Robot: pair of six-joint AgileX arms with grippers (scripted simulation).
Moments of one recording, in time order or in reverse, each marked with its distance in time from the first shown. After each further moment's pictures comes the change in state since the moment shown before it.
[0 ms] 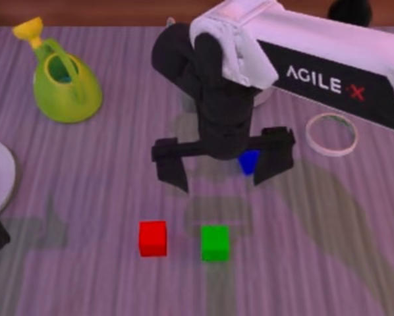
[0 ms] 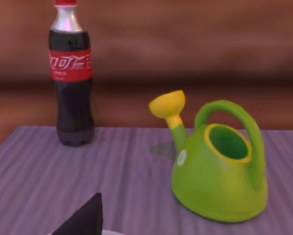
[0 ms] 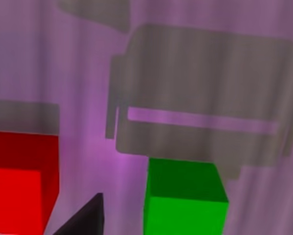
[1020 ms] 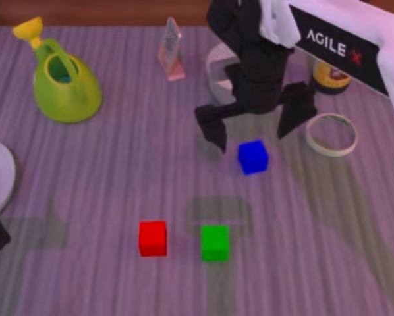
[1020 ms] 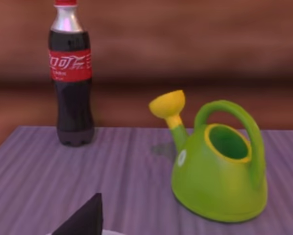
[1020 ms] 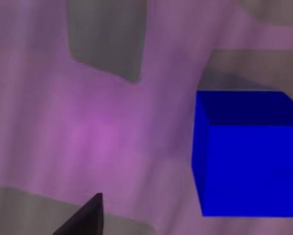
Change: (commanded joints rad) left arm 0.000 0.000 0.000 0.000 0.000 0.000; right arm -0.213 0.249 0.306 -0.059 -0.005 -0.406
